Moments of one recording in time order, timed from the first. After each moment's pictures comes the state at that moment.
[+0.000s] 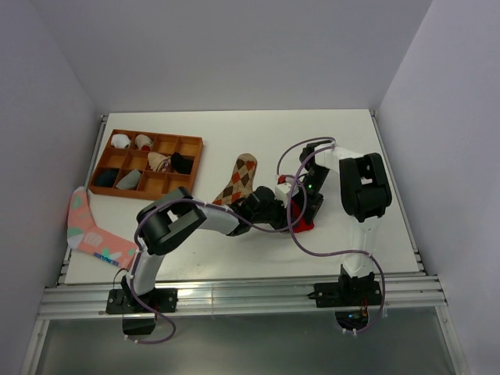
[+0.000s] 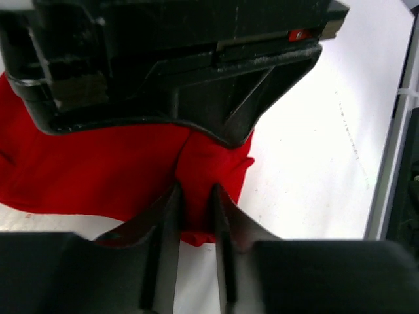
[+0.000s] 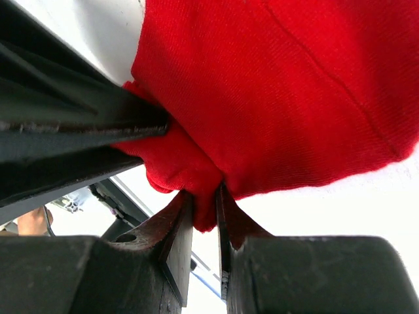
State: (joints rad) left arm -1.00 2.06 1.06 0.56 0.27 -0.38; right arm 0.21 2.05 1.36 -1.25 -0.38 -0.77
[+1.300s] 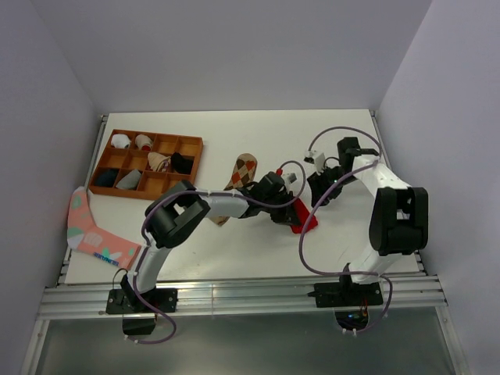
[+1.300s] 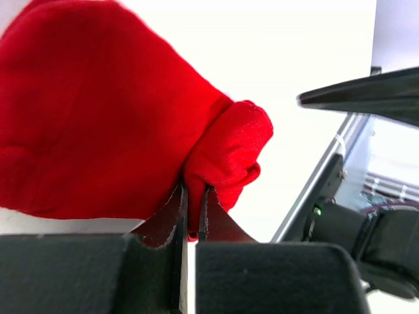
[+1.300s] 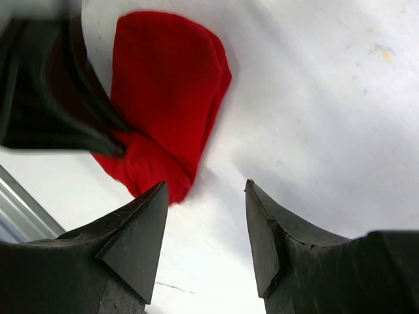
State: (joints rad) left arm -0.96 2.16 1.34 0.12 0.37 -0.83; right arm 0.01 1.66 1.12 -0.88 -0.53 -0.69
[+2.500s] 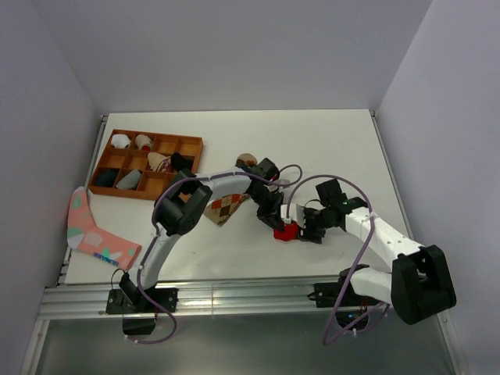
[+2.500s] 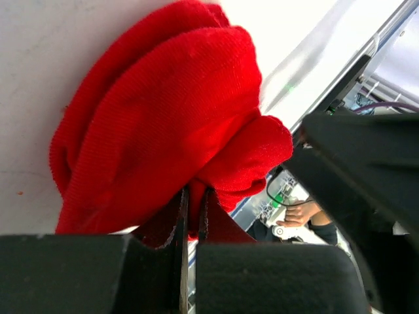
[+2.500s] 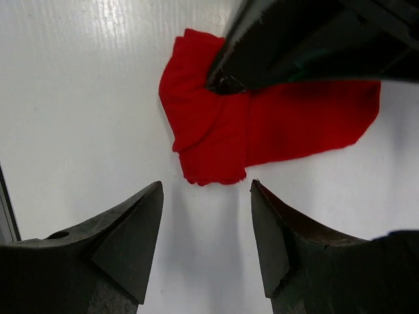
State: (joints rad) left arm -0.82 2.32 1.68 -0.61 0.76 -0.60; right arm 0.28 1.16 0.59 -0.65 -0.56 -1.16
